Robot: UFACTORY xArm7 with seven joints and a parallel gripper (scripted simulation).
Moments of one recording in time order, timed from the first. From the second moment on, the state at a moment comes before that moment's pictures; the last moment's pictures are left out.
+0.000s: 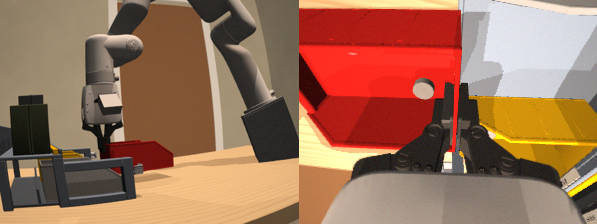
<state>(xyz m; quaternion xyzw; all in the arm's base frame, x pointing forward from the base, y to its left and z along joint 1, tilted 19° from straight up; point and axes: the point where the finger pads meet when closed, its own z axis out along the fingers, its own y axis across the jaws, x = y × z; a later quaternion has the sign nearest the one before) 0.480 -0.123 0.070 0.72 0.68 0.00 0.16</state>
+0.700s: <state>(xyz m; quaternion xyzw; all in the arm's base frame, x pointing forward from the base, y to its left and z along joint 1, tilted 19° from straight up) 0.465 -0.123 0.067 0.72 0.68 0.00 0.16</state>
